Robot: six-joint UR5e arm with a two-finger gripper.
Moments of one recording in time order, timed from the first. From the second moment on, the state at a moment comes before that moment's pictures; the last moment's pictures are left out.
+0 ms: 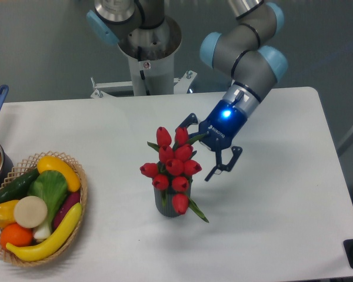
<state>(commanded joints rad) 2.86 -1.76 -1.95 -0.77 0.54 1.35</state>
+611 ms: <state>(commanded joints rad) 3.01 -1.67 -1.74 -0.79 0.96 1.36</state>
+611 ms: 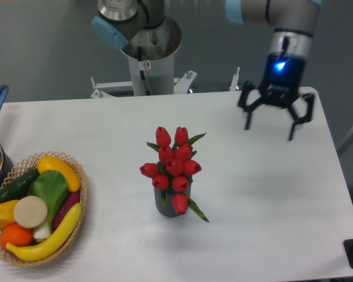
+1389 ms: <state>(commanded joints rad) 3.02 -1.64 -1.65 -1.03 1.27 1.83</state>
